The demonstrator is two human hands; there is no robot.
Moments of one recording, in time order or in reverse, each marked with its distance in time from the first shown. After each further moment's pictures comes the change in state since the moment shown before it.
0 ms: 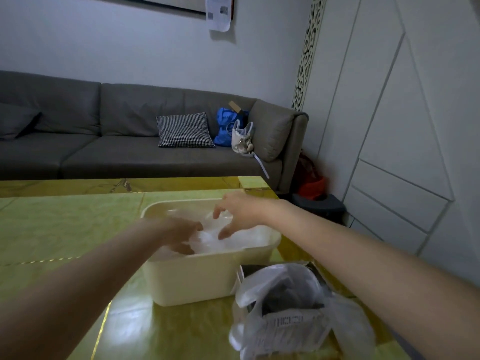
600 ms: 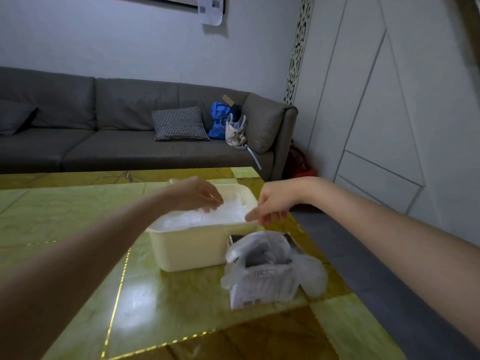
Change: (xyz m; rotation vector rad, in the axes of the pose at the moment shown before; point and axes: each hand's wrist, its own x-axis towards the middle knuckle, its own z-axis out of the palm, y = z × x) left_hand -0.073 0.037 -0.042 -0.729 0.333 0.085; right_hand -0.108 0.010 -0.039 0.285 -0.272 0.212
